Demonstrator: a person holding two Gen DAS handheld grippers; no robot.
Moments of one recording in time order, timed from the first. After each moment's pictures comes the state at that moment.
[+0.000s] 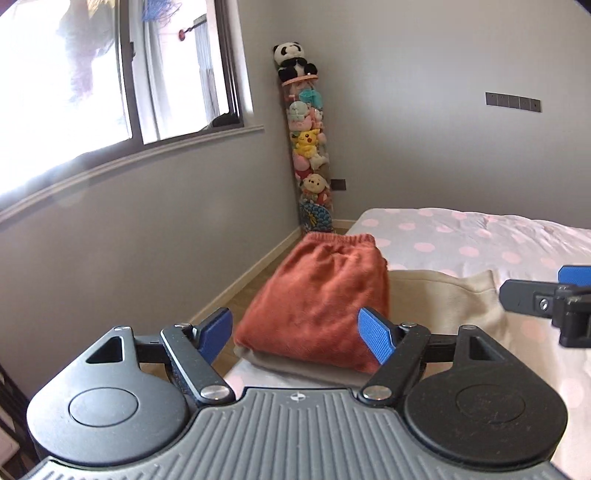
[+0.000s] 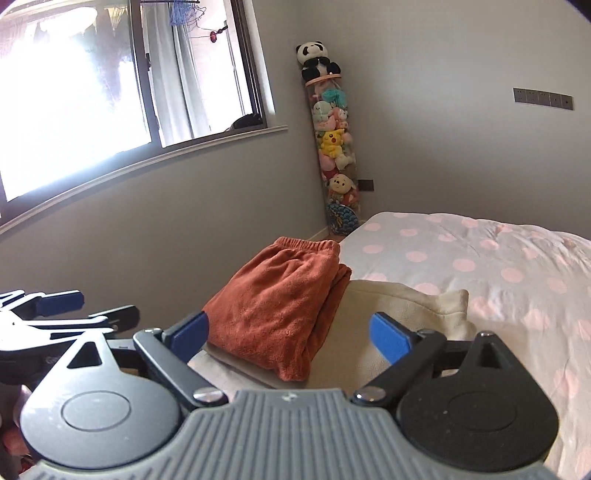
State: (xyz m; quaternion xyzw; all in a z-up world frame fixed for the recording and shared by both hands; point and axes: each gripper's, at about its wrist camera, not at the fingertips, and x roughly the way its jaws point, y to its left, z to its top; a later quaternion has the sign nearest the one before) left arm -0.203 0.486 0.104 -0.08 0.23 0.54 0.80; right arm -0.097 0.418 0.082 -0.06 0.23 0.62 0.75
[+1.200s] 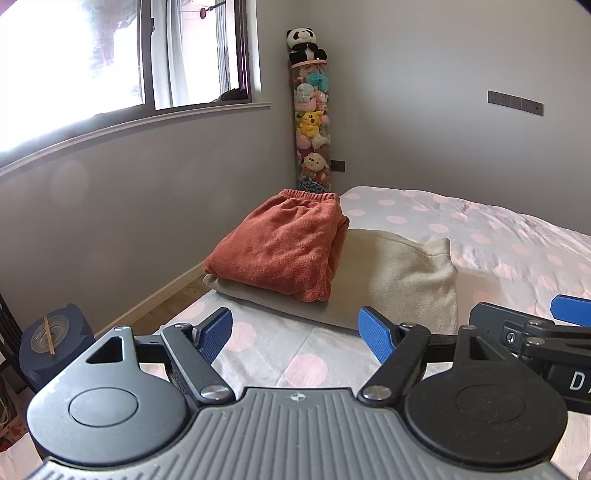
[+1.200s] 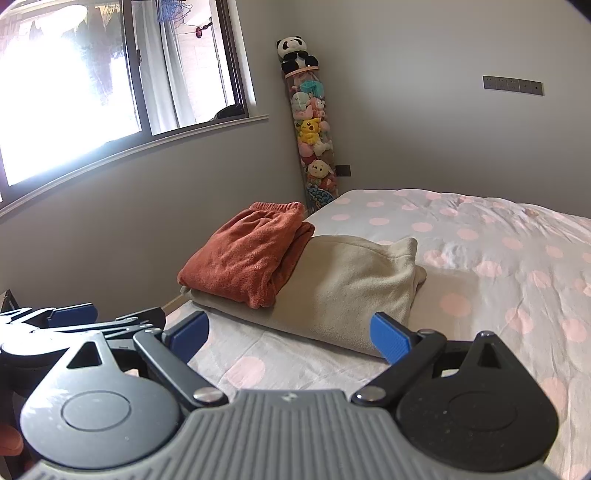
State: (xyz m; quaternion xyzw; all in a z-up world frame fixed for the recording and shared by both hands) left arm -0.175 0.372 0.061 -0.12 0.23 0.56 0.79; right arm -0.097 0.291 0.044 -0.07 0.24 0.60 0.76
